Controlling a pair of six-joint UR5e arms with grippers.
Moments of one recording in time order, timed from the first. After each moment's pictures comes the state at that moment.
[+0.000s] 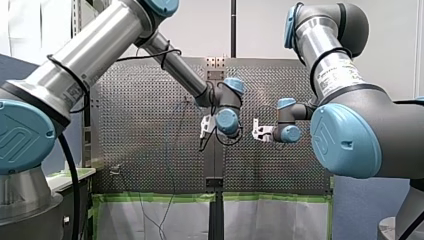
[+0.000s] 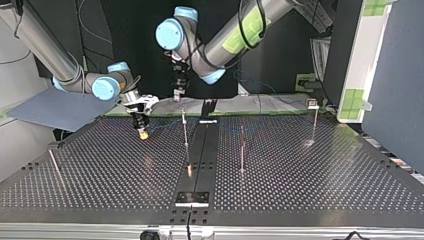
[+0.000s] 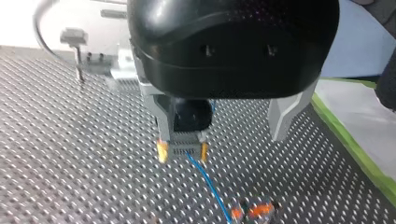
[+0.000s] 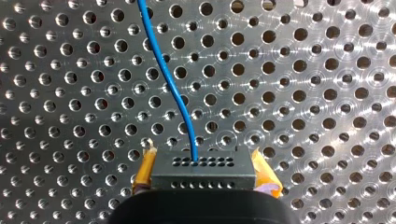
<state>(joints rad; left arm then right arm) -0.83 -2.22 -1.50 -2.77 -2.18 -1.56 1.86 -0.80 1.46 -0.60 1.24 1.63</state>
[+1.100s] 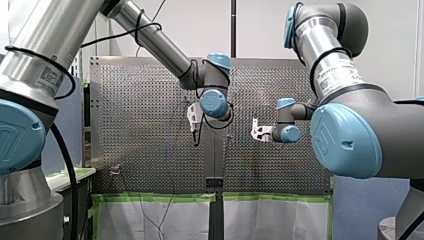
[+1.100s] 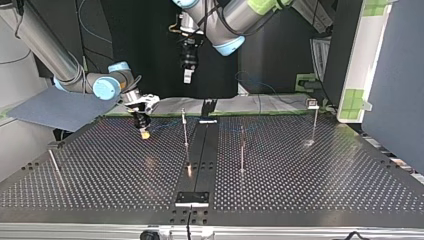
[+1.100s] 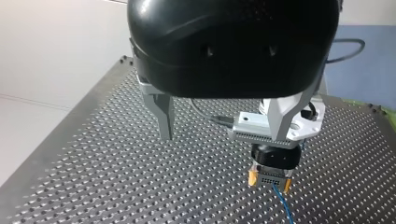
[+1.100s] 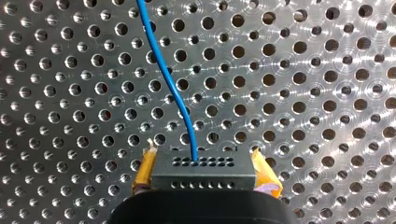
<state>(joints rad) -0.90 -1.95 -1.77 -2.65 -2.26 -1.81 1.87 -0.80 1.47 -0.60 1.22 1.63</state>
